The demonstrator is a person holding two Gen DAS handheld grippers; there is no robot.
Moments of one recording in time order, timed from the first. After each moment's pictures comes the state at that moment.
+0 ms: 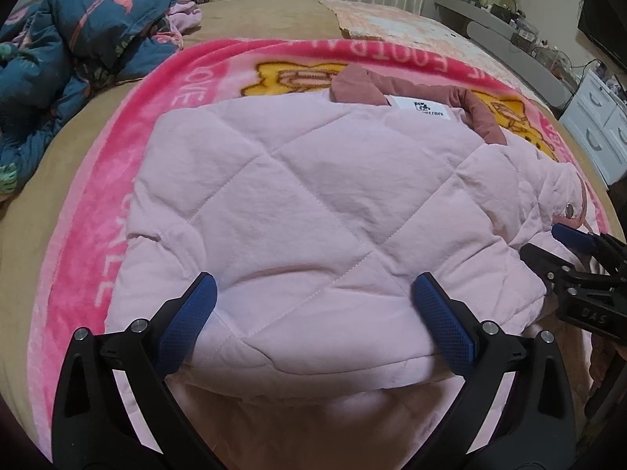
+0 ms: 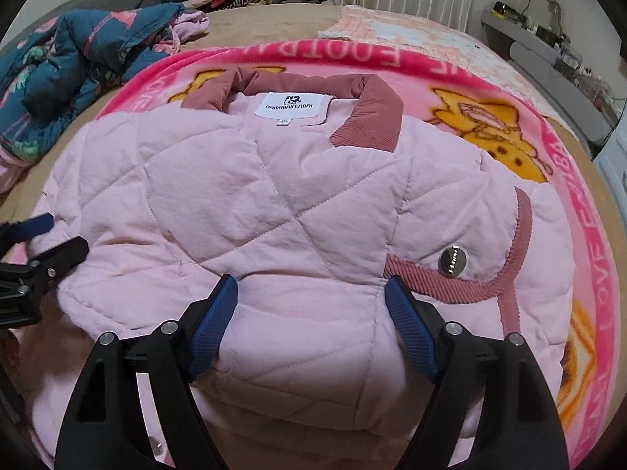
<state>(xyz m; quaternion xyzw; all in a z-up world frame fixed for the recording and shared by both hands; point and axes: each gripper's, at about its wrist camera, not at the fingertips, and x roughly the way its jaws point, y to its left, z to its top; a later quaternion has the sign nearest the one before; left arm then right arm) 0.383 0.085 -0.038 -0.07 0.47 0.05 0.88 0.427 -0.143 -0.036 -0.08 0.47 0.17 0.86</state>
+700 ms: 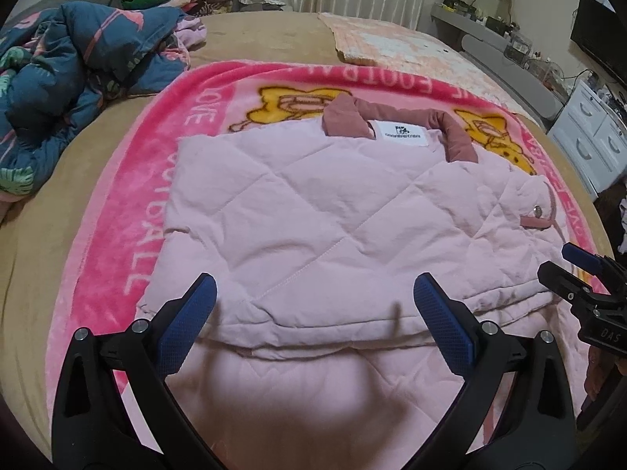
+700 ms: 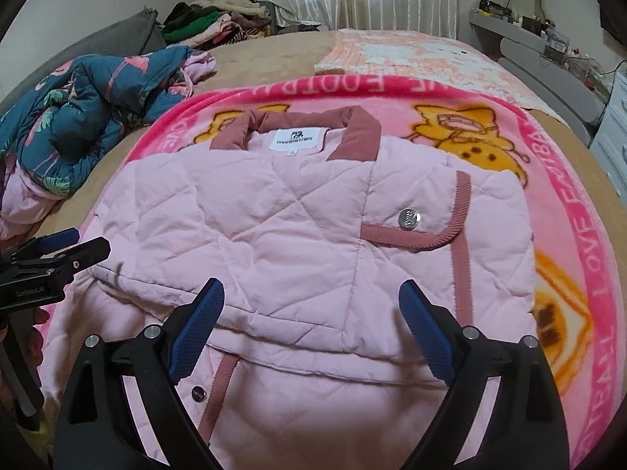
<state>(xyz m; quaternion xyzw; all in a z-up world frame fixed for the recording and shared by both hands) 0.353 0.078 0.008 -0.08 0.45 0.05 0.89 0.377 -0.173 0.013 -0.03 0.44 0.19 0.88</state>
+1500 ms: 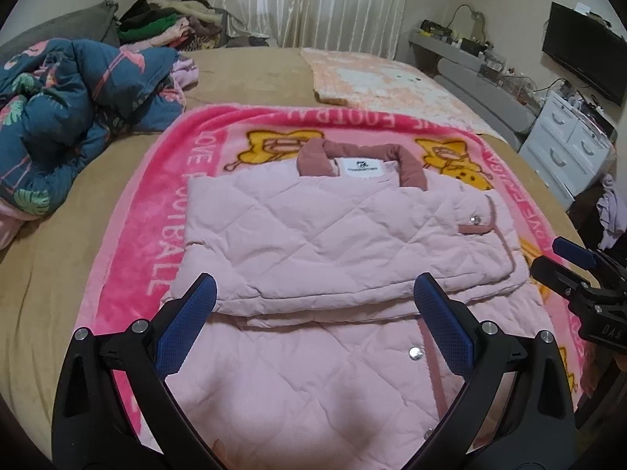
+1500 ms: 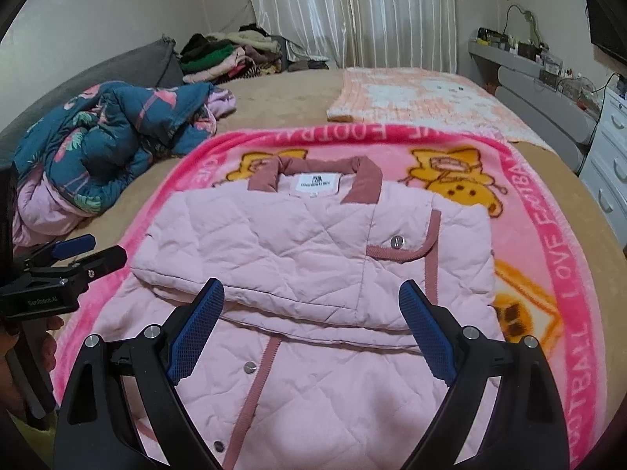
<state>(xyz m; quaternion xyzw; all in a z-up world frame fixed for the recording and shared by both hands) 0.295 0.054 0.075 -0.07 0.40 0.02 0.91 0.312 -0.188 0.089 -0.01 0.38 0.20 0.90</state>
